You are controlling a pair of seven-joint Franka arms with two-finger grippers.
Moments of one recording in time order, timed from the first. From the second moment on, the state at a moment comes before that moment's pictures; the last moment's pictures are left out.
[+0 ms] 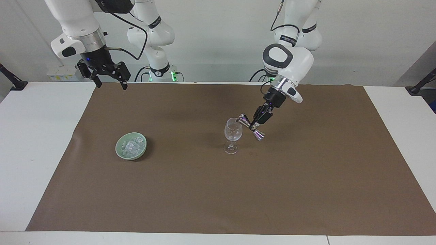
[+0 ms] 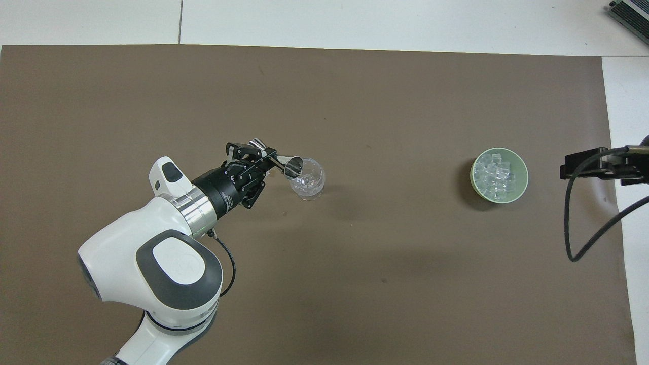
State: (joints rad) left arm -0.43 -0.01 -0.17 -2.19 -1.55 2.95 -0.42; right arm 0.06 -0.07 -0.07 -1.62 -0.01 1.58 0.11
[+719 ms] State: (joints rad) left arm -0.44 -0.01 -0.17 -2.19 -1.48 2.96 -0.42; right arm 0.06 -0.07 -0.07 -1.62 -0.01 1.58 0.11
